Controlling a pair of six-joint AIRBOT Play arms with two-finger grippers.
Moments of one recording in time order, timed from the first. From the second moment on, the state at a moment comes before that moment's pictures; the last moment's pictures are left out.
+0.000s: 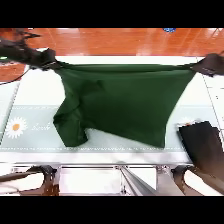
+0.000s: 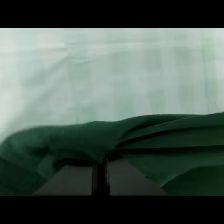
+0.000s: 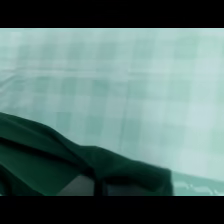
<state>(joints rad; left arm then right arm) 0.03 -1.47 1.56 1.04 -1.25 -1.43 -0.28 -1.18 1.35 -0.94 1.29 1.30</state>
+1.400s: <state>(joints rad) 0.58 -1.37 1.07 1.00 -1.44 -1.30 -0.61 -1.42 1.12 -0.70 1.35 1.21</state>
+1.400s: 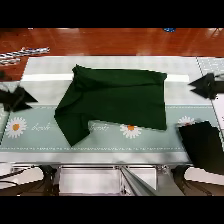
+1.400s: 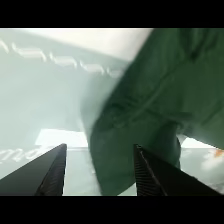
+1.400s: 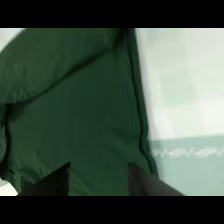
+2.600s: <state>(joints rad) 0.44 -1.41 0.70 0.61 -1.06 -0.96 -0.55 -1.29 0.81 -0.58 1.33 1.11</state>
